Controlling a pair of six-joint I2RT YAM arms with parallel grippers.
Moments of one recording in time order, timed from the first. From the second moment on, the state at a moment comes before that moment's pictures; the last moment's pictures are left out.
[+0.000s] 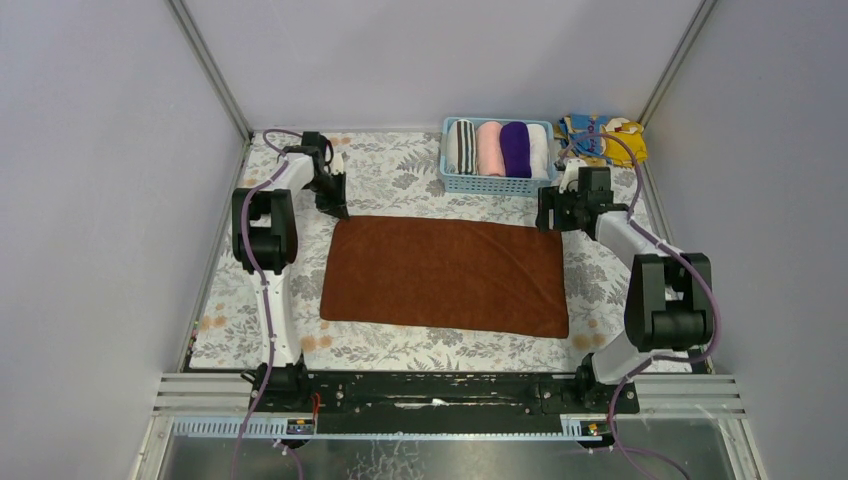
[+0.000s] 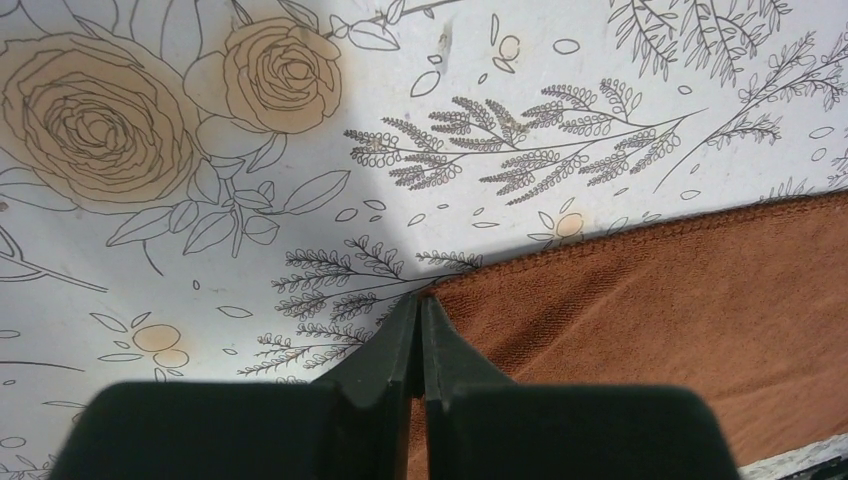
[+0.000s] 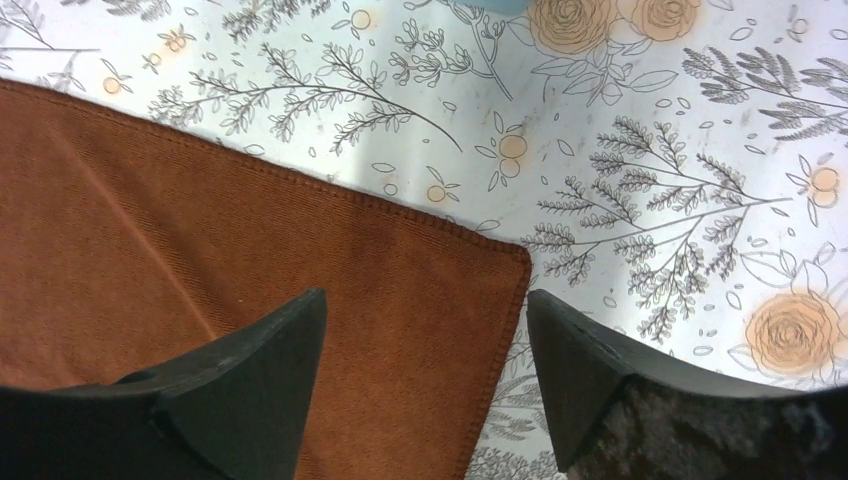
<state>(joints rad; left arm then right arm) 0.02 2.25 1.77 -0.82 0.32 -0.05 0.03 1.56 0.95 -0.19 -0.16 -0.03</state>
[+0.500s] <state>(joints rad) 0.03 2.27 1.81 -0.85 0.30 -0.05 -0.06 1.82 1.14 -0.38 -0.27 -0.21</state>
